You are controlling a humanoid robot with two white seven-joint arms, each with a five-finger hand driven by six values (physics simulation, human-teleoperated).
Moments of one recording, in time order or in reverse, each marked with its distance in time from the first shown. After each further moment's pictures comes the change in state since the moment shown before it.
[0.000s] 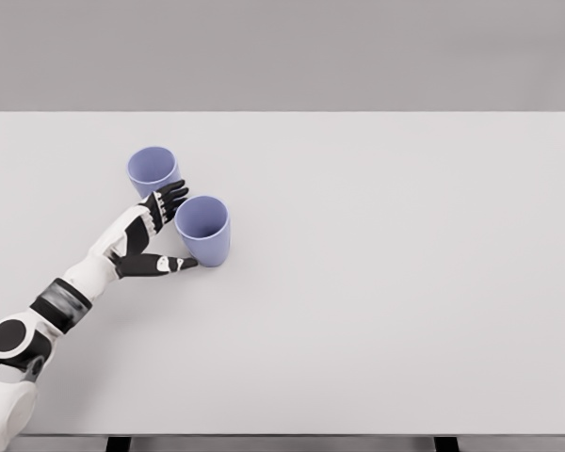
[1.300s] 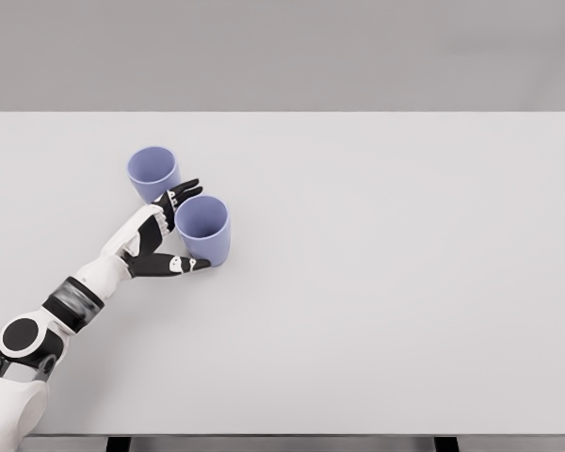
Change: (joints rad) left arm -0.008 -0.021 -0.024 -0.021 -0.010 -0.002 0.000; right arm 0.000 0.000 0.000 0.000 0.000 0.000 0.000
